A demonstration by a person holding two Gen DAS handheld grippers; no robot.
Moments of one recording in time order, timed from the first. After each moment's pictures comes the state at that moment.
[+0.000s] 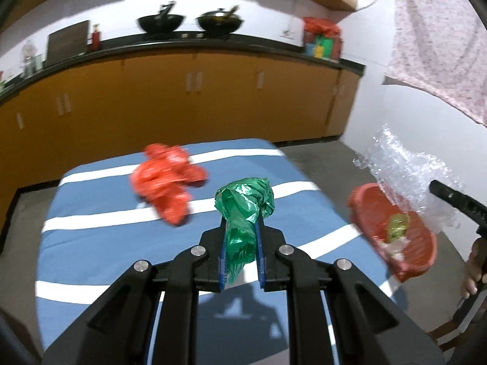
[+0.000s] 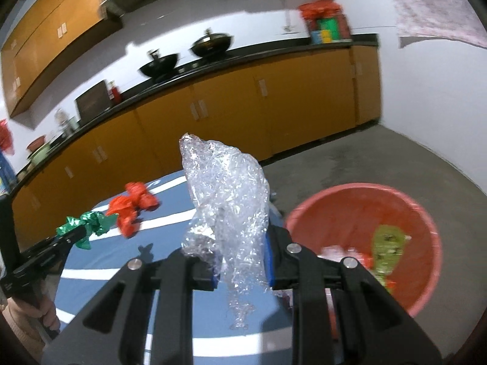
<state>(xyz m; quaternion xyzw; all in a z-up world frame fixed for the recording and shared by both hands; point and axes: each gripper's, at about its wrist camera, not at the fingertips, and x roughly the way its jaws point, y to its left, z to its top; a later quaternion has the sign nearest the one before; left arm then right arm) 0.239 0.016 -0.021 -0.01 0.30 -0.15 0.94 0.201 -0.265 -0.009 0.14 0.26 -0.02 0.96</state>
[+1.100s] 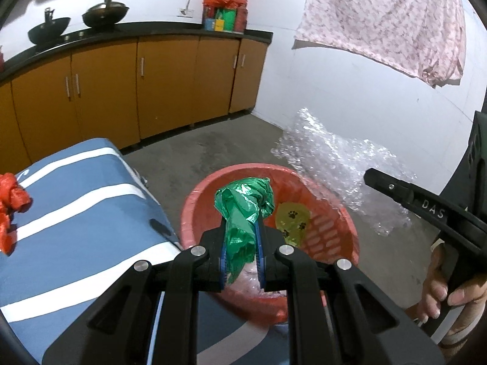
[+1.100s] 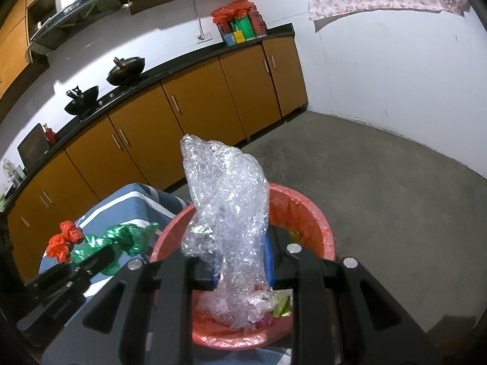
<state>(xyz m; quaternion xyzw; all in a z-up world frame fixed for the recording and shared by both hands) 0.241 -0.212 -0.048 0.03 0.32 -0.33 0.89 0.175 -0.405 -0.046 0.20 0.26 -0.15 0.93</state>
